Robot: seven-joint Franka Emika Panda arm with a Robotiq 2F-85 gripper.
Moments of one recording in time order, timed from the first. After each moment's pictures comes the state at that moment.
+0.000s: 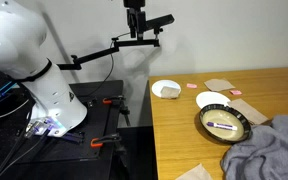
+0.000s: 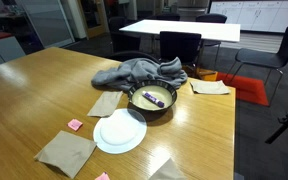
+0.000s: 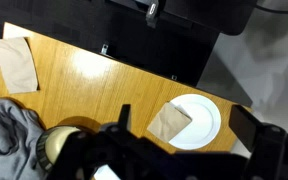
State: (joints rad) arm 0.23 -0.55 0.24 -2.67 0.10 2.08 0.07
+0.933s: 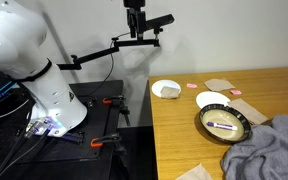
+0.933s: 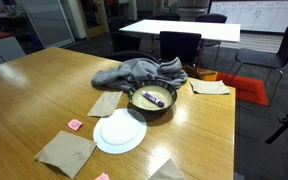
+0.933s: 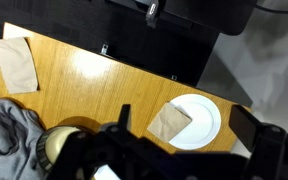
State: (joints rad) arm 0.23 -0.55 0.24 -2.67 0.10 2.08 0.07
